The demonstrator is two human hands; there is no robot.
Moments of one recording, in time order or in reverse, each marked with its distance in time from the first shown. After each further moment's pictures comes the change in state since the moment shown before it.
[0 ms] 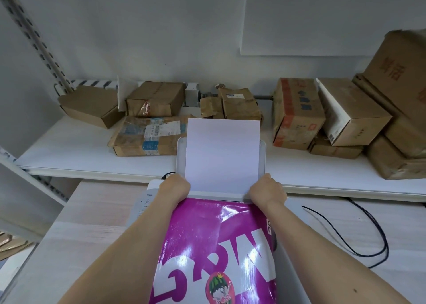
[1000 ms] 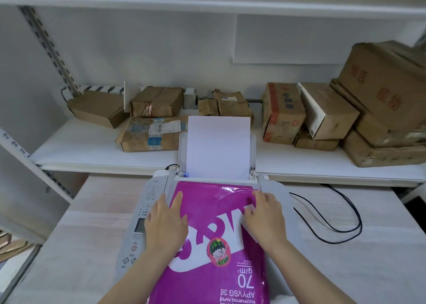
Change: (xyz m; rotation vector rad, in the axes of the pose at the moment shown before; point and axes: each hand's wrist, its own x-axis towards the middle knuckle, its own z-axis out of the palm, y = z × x) left_hand -0.154 -0.071 0.030 0.336 0.303 0.225; right_hand -0.140 0.056 -0.008 0.104 0.133 -0.304
